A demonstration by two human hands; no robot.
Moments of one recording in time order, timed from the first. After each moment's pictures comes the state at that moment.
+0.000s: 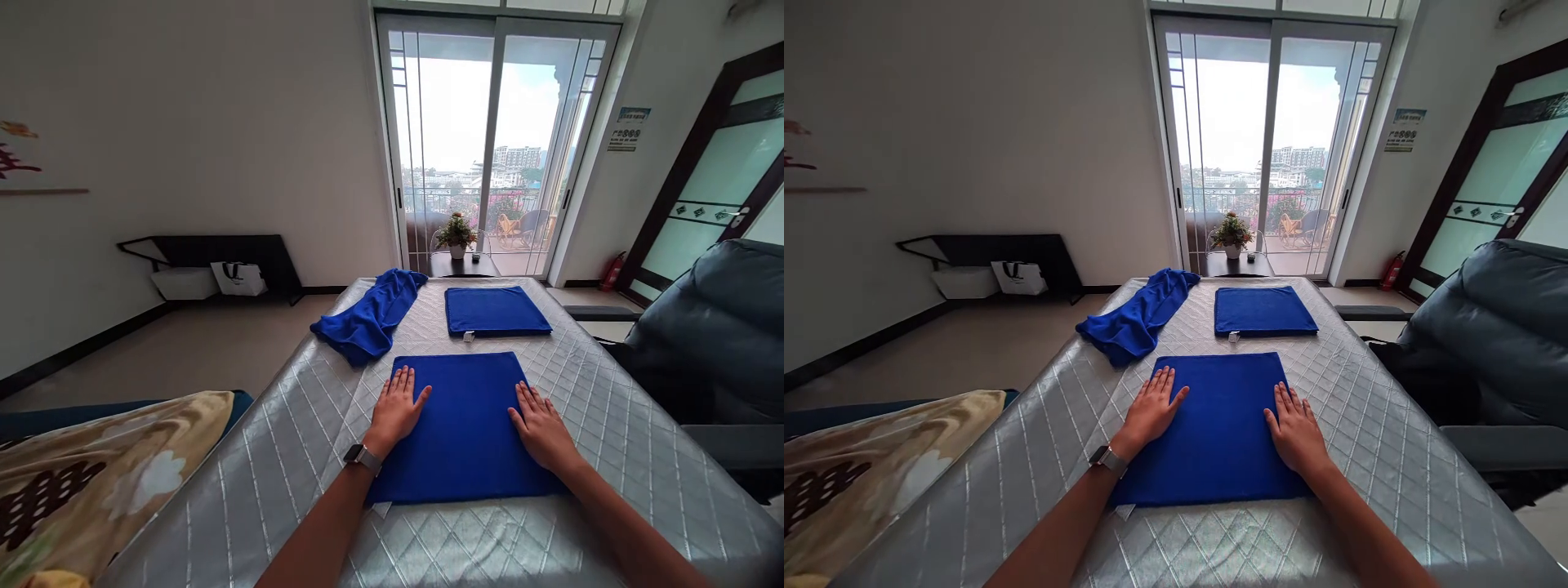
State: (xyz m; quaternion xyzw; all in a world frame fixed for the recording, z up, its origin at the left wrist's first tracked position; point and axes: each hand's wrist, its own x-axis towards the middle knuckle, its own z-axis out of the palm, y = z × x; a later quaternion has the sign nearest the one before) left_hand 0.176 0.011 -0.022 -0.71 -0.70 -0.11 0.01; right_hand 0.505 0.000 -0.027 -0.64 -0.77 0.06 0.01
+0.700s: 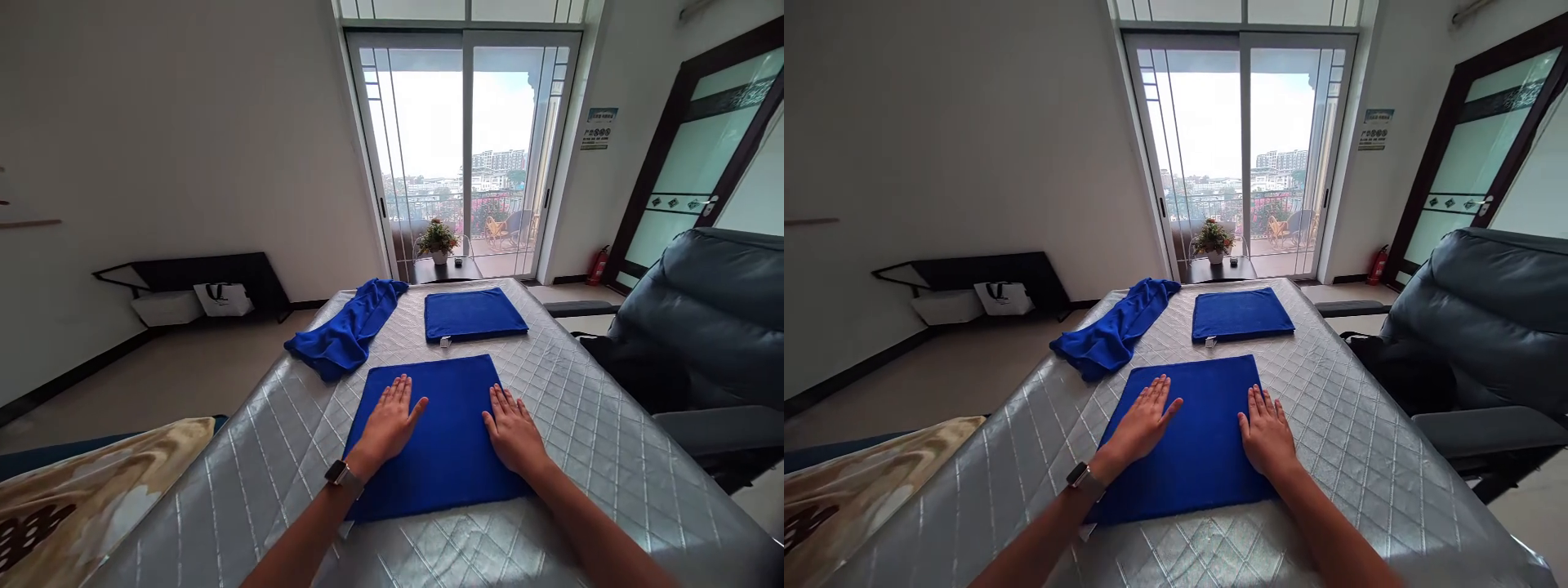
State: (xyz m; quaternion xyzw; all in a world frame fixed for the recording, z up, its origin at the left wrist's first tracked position) left_hand 0.227 0.005 0.003 -0.76 -0.65 -0.06 0.00; right_hand 0.500 -0.003 -0.014 -0.64 -0.76 0.09 0.04
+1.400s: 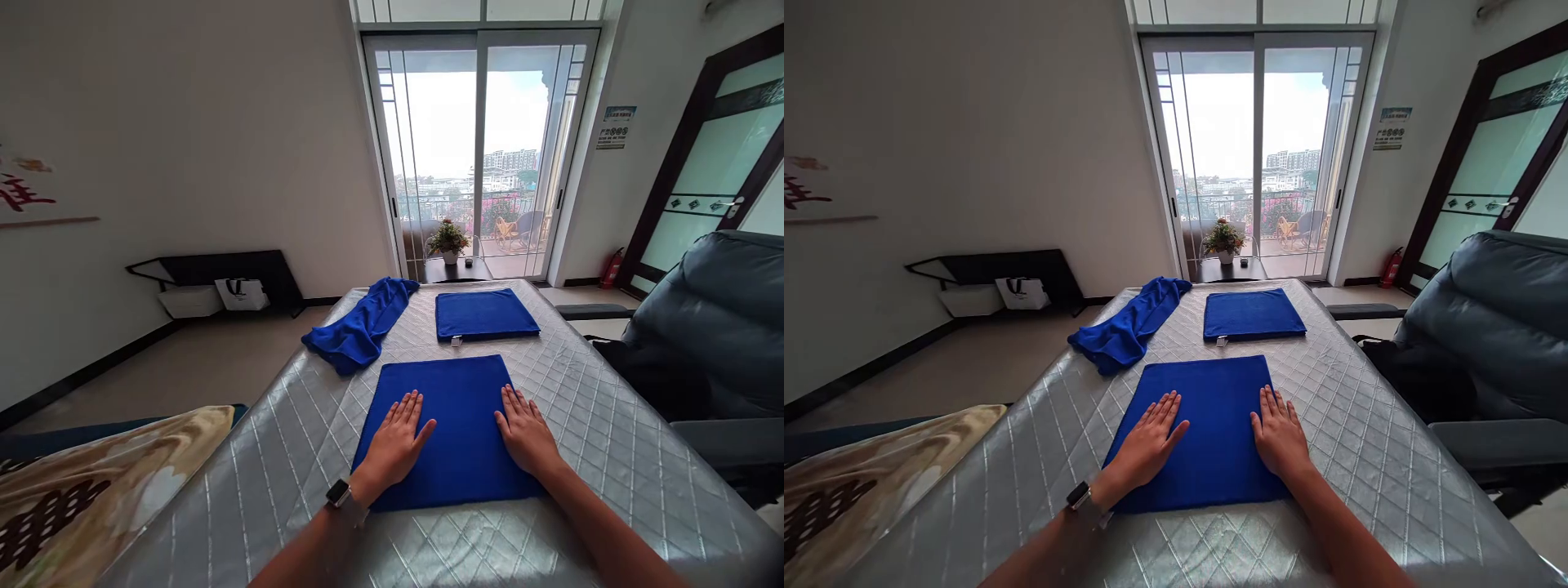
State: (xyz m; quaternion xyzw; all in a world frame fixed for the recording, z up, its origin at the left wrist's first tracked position) left_hand 0.213 -0.036 -0.017 -0.78 -0.62 -0.09 0.00; right_hand 0.502 -0.004 -0.018 -0.64 -0.77 0.08 0.04
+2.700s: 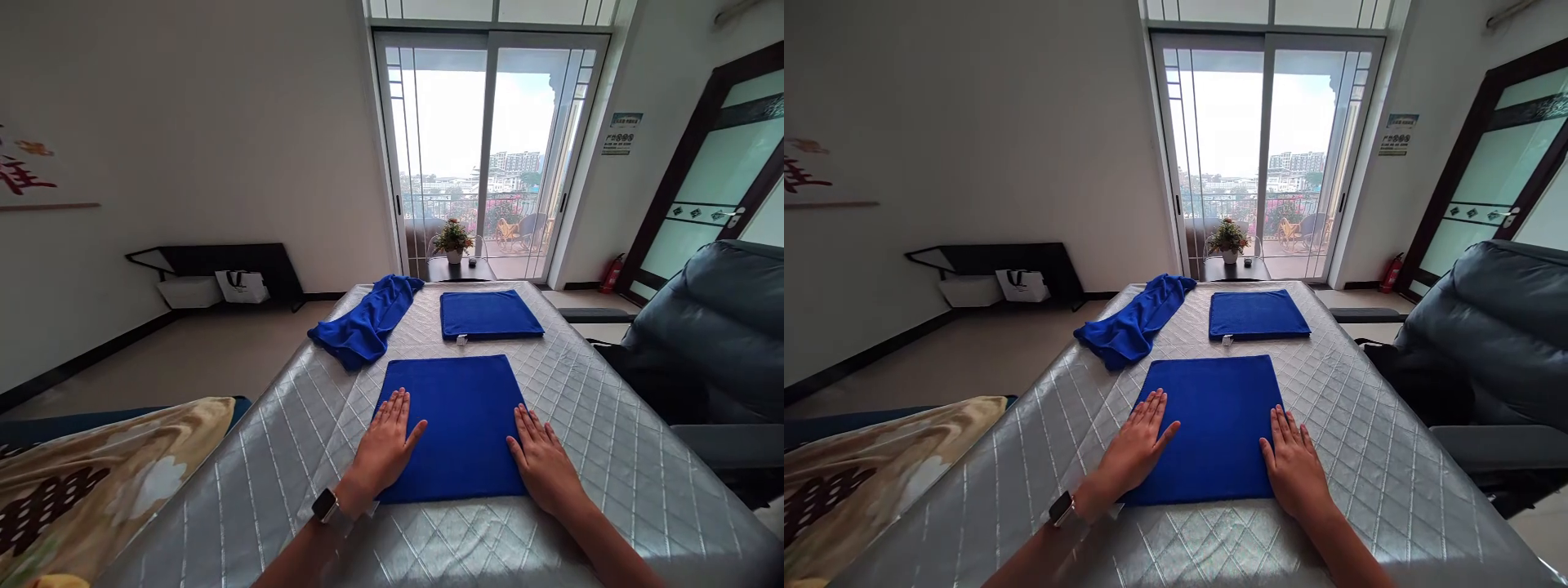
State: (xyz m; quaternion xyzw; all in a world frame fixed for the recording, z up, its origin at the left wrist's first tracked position) left_hand 0.191 -0.056 -0.010 -0.75 -0.65 -0.11 0.01; right_hand 0.514 -0.053 -0.028 -0.63 -0.77 0.07 0.06
